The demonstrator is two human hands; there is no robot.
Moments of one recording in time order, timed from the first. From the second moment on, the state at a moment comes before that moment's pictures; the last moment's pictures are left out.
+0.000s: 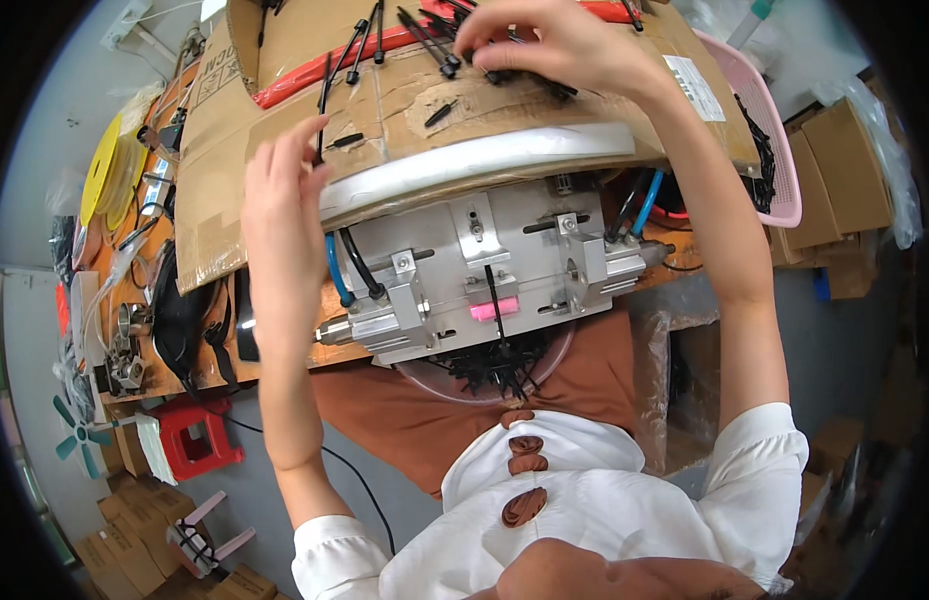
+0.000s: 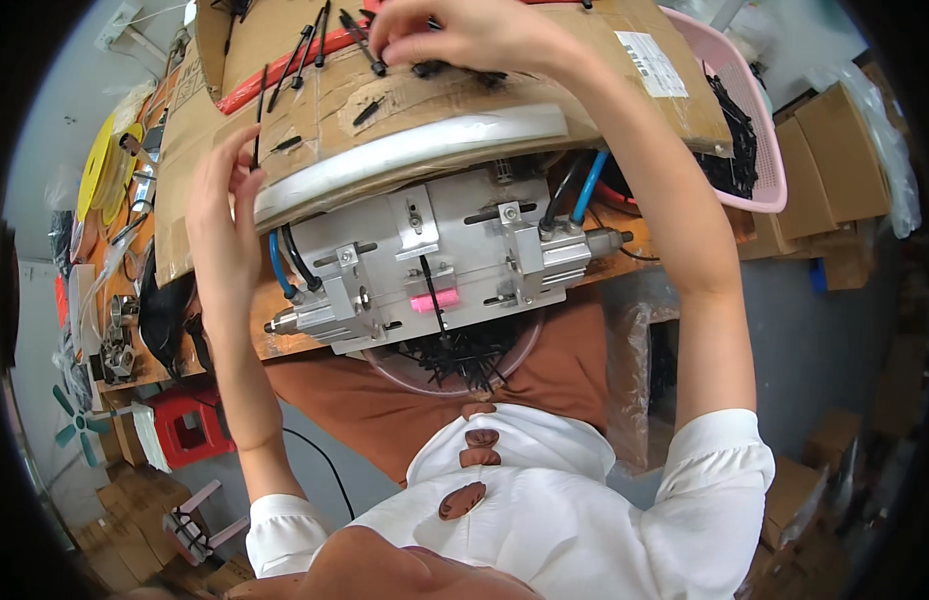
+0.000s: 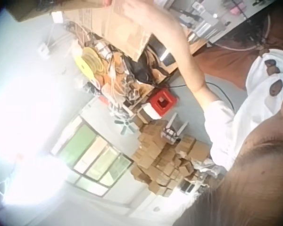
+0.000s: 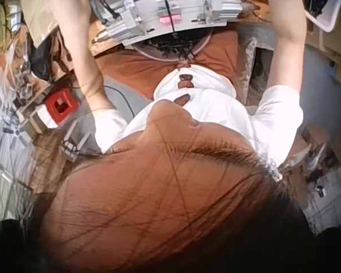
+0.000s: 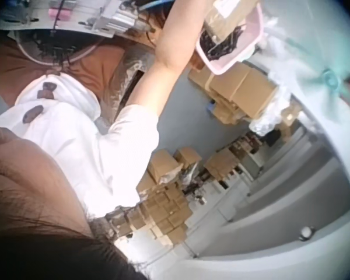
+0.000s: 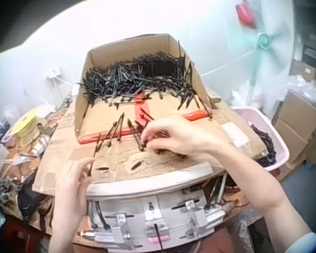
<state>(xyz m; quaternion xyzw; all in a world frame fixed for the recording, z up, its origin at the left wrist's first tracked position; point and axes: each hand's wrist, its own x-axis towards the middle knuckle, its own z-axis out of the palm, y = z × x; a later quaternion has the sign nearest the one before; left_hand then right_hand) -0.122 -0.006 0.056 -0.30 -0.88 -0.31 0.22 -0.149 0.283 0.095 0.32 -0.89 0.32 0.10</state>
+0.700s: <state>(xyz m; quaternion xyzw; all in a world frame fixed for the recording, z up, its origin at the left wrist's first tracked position) 0.049 0.043 -0.047 -0.34 -0.92 -0.14 0.12 -0.018 0.276 0.094 0.20 -0.74 0.59 0.25</state>
